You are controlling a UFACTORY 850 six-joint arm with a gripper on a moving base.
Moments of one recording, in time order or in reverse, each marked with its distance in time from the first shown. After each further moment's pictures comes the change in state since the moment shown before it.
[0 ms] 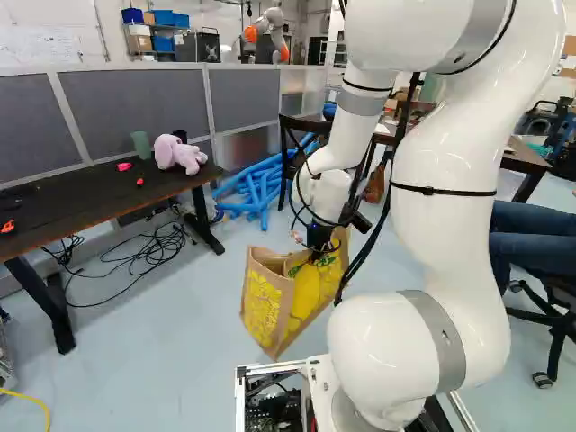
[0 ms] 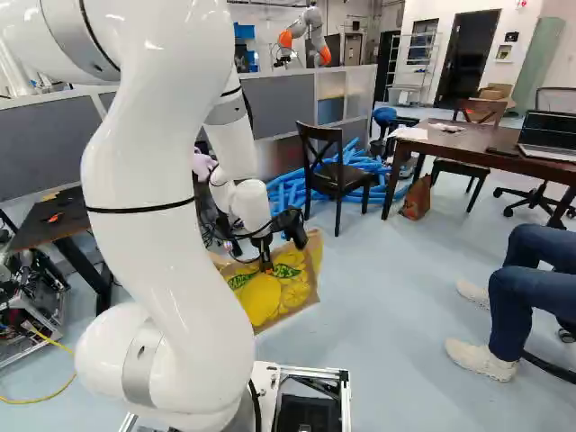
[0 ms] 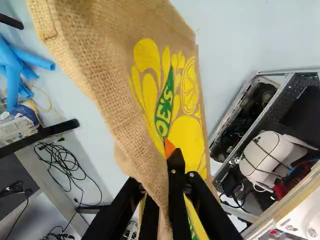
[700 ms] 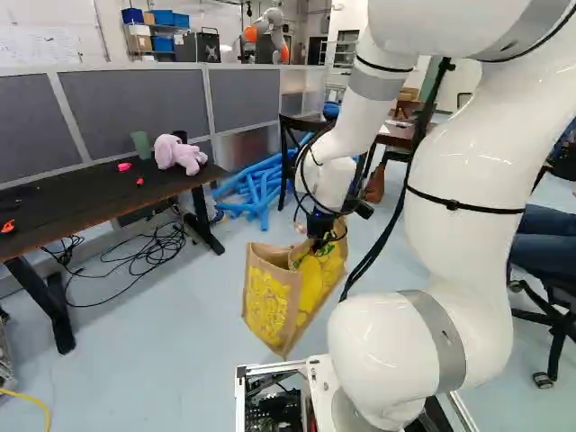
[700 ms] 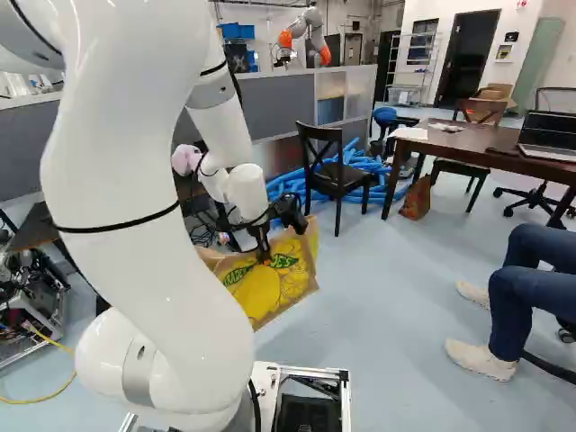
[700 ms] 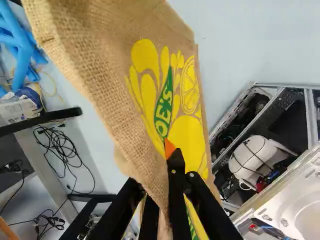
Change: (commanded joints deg) arm 0.0 7.8 0.5 -7.2 -6.1 0.0
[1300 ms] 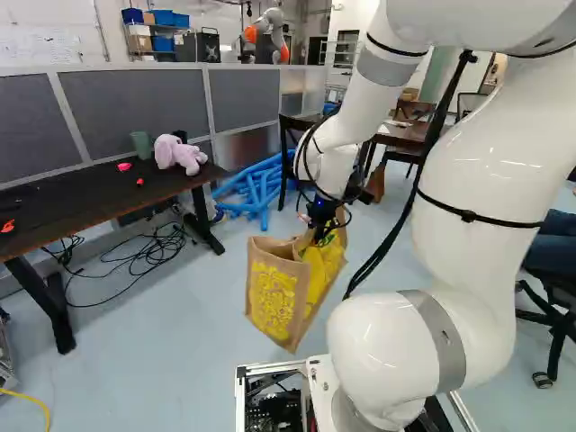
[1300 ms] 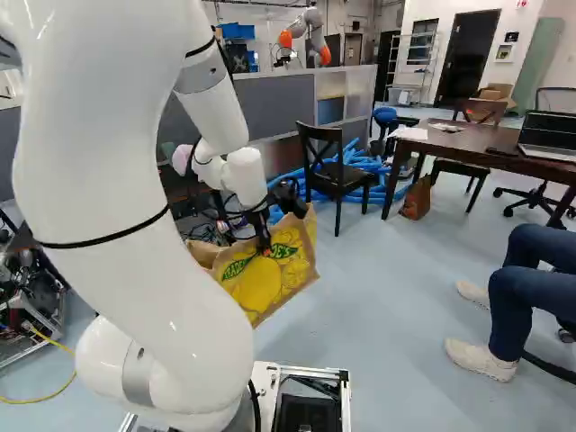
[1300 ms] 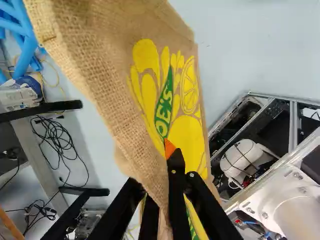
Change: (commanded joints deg) arm 0.1 4.0 -2.8 -4.5 -7.3 0.0
